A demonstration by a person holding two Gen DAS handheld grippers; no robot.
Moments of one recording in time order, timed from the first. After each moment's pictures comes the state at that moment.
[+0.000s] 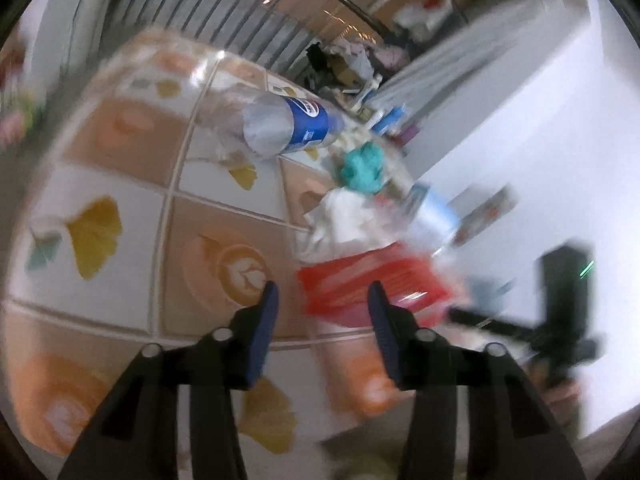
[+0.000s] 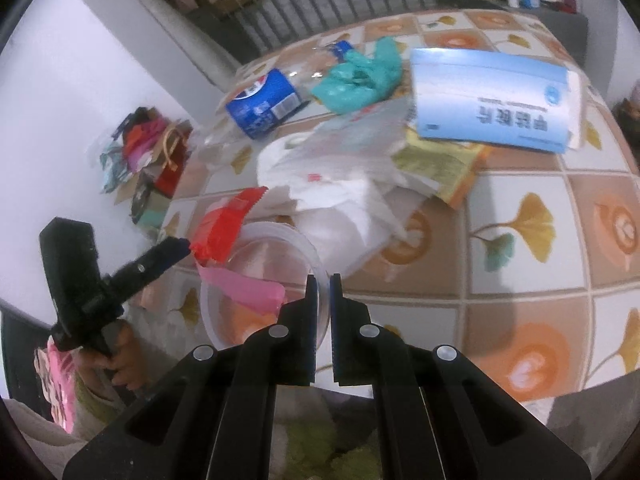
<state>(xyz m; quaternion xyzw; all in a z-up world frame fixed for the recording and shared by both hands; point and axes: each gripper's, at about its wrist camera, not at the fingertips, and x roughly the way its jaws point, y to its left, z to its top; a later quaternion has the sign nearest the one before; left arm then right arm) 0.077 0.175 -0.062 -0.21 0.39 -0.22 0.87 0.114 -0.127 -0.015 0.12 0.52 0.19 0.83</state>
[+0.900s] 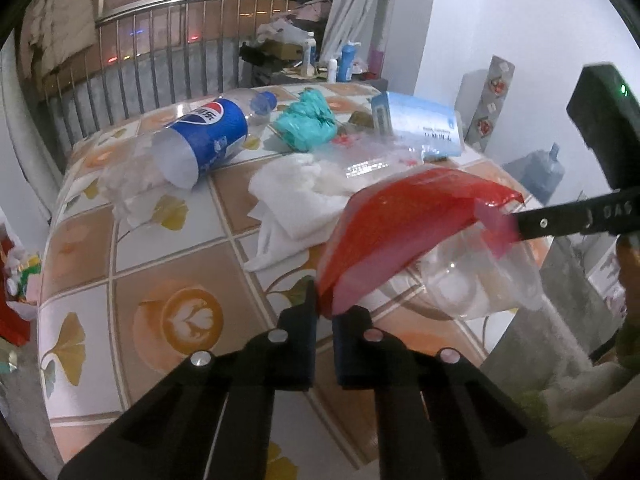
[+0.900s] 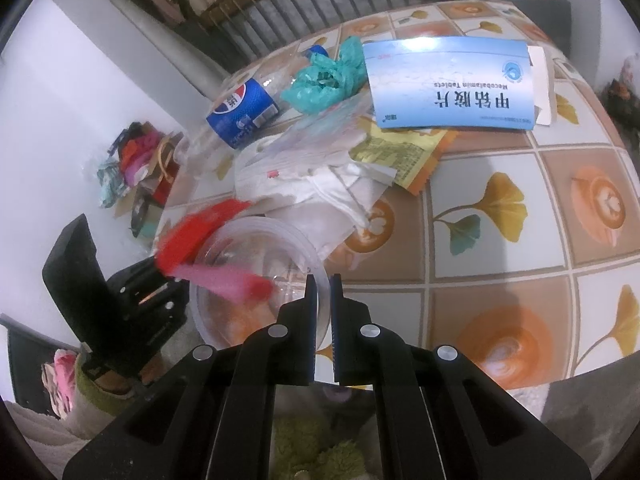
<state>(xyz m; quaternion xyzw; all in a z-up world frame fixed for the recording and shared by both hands) 0.073 0.094 -0.064 0.05 0.37 -0.24 0.89 0.104 -0.155 -0.017 0.15 0.51 0.18 0.83</state>
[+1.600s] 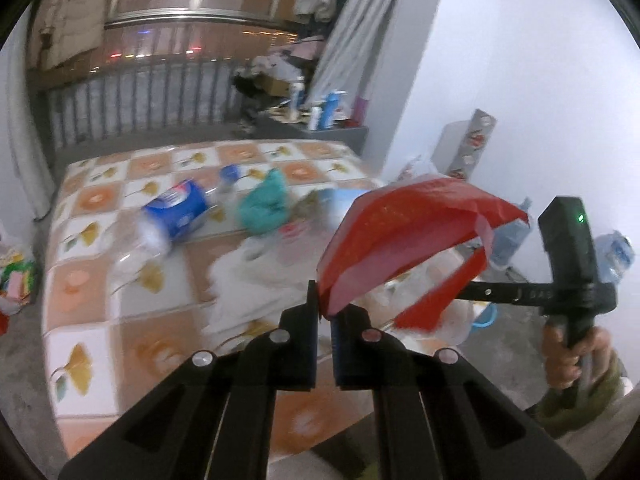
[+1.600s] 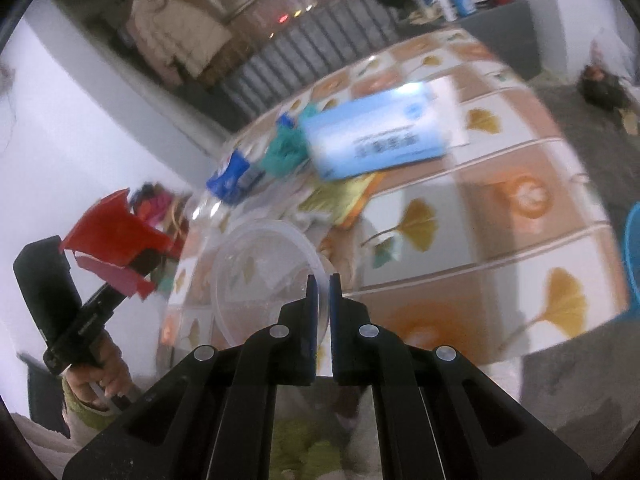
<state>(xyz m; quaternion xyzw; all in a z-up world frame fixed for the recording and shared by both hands) 0.061 0.065 0.028 -0.02 0.33 -0.29 0.90 0.063 -0.245 -0.003 0.24 0.43 0.16 0.86</state>
